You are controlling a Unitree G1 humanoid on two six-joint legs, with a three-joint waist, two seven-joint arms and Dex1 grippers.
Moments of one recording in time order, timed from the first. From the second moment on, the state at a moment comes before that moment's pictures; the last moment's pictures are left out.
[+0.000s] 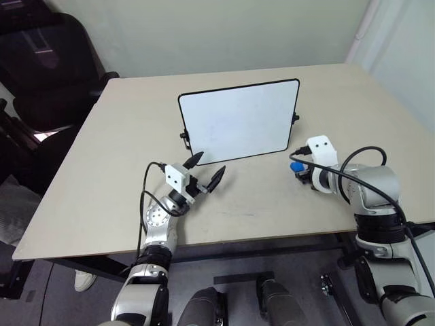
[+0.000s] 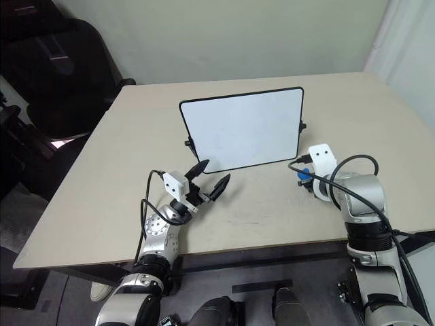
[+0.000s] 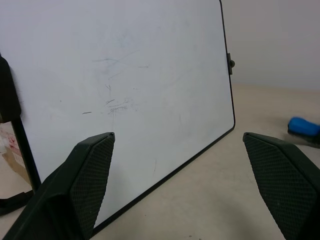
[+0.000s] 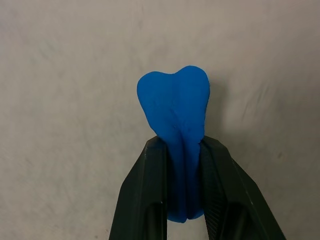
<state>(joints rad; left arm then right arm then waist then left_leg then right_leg) -0.51 0.13 0.12 0.74 -0.28 -0.58 -0.79 -0.68 -0.45 -0.01 -0.09 0.17 1.43 0.31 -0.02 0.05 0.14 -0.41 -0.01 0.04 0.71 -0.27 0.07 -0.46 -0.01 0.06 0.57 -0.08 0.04</state>
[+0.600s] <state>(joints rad) -0.51 0.12 0.12 0.74 -0.28 -0.58 -0.80 -0.26 -0.36 -0.23 -0.40 0.33 0.82 0.44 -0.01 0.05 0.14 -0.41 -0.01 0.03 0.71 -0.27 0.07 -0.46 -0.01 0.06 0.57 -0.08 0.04</state>
